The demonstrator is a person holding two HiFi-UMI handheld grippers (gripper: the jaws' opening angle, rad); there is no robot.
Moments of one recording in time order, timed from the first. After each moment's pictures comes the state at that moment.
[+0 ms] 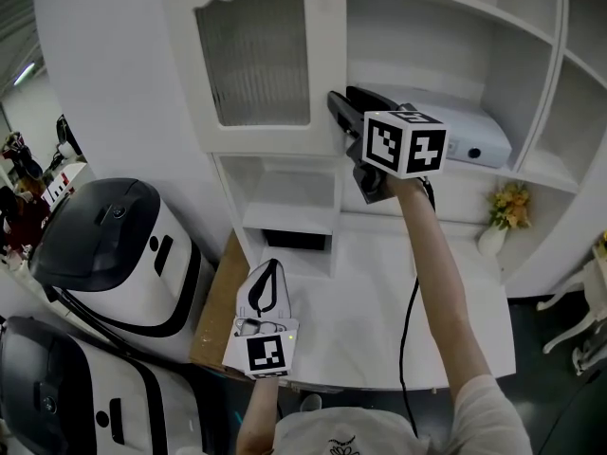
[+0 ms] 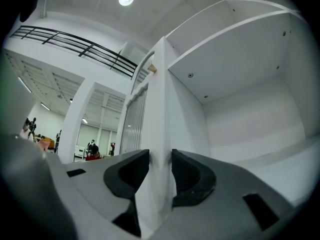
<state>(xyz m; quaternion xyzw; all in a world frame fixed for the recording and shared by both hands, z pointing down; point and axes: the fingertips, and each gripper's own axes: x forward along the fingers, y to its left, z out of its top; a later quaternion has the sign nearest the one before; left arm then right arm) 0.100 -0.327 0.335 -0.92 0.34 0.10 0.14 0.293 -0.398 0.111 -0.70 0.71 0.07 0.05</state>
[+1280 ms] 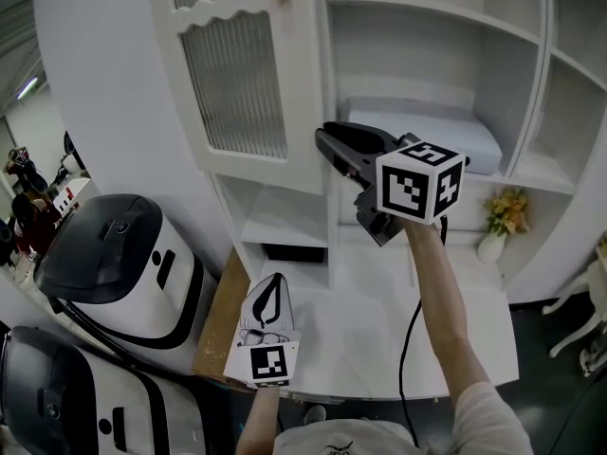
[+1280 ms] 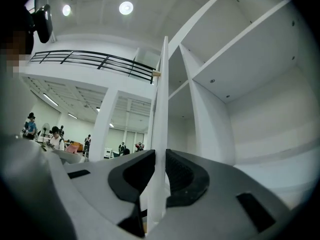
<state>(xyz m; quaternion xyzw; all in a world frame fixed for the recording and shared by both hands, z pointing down) 0.111 -0.314 0.339 -0.93 0.33 0.08 0.15 0.231 -0.343 0.115 -0.59 0.80 0.06 0.04</state>
